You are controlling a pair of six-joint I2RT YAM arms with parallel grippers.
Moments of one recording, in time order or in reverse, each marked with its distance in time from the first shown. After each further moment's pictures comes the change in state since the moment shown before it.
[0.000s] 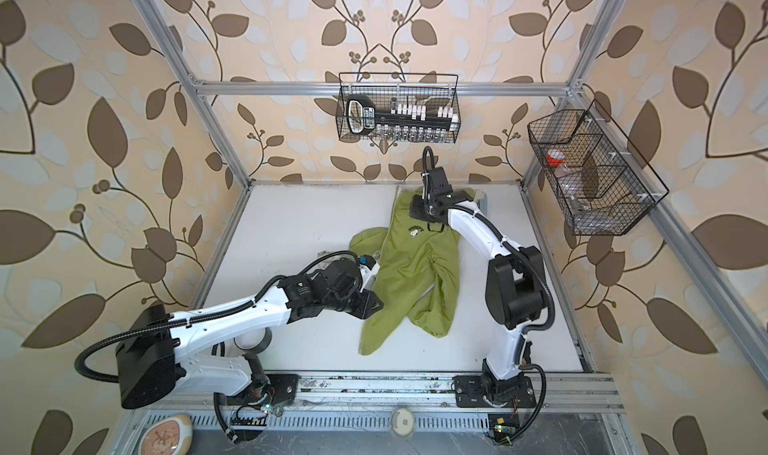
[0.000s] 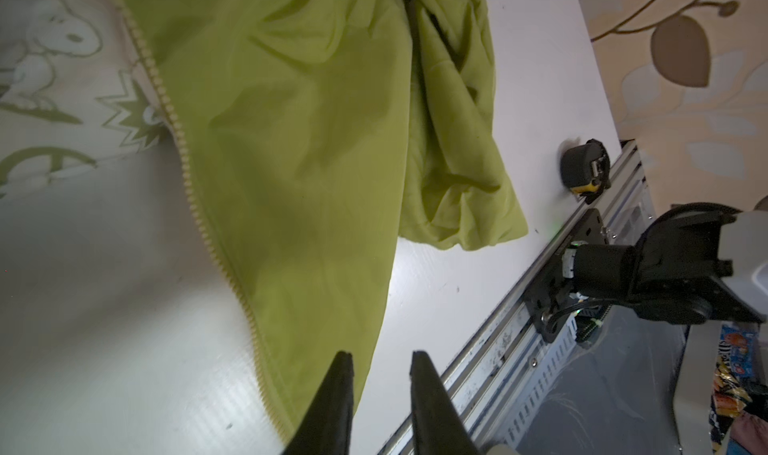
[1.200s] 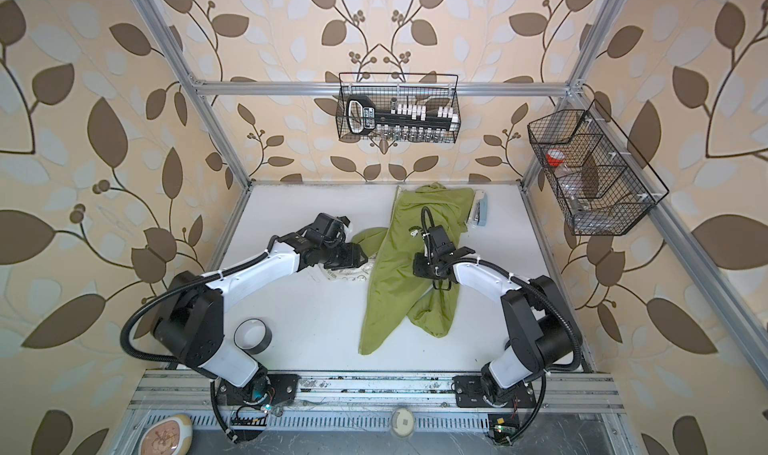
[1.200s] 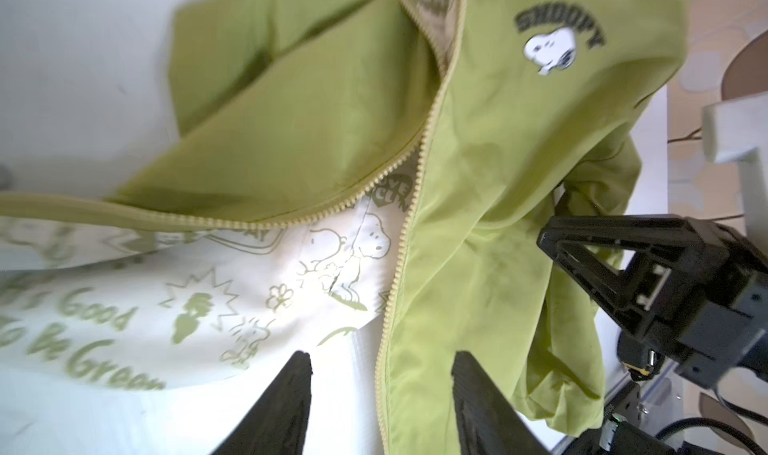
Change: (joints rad) left arm 0.402 0.148 0.222 -0.127 -0.022 0.032; right arm 0.106 -0.260 -0.581 0.210 -0.021 0.042
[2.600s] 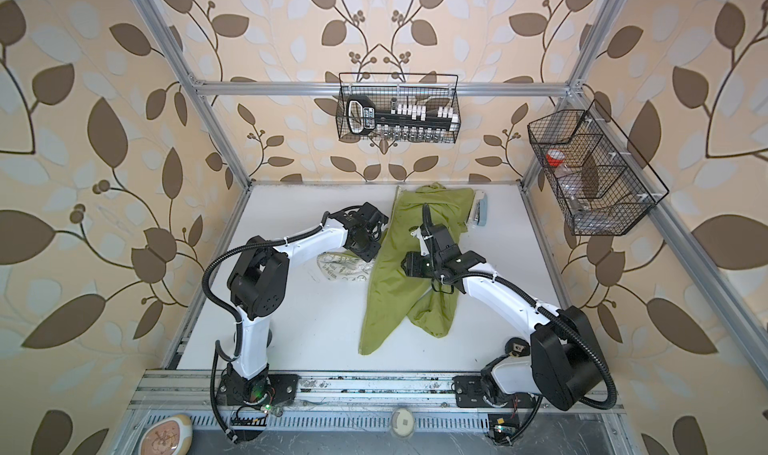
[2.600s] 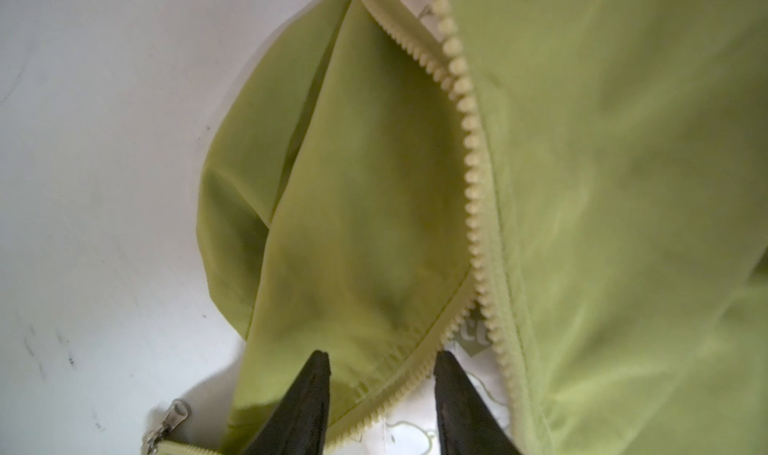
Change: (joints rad) left arm -0.120 0.534 0.488 -0.263 -0.315 0.584; right arm 0.068 -0.168 0.000 -0.051 -0.060 -0.018
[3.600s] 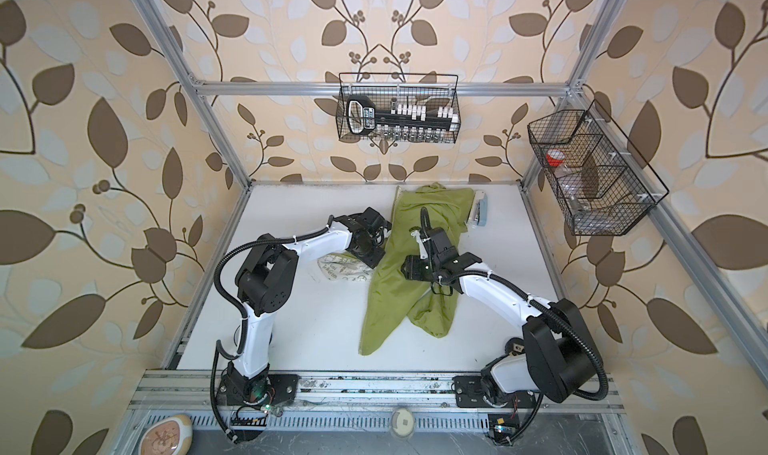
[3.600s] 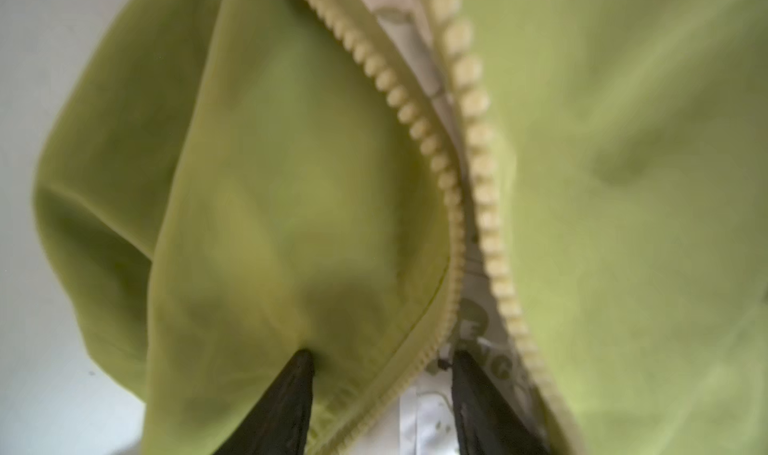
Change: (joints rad) left arm 0.000 0.048 -0.013 0.045 0.079 -0.010; right arm -0.005 0.042 -0.031 0.029 -0.010 0.005
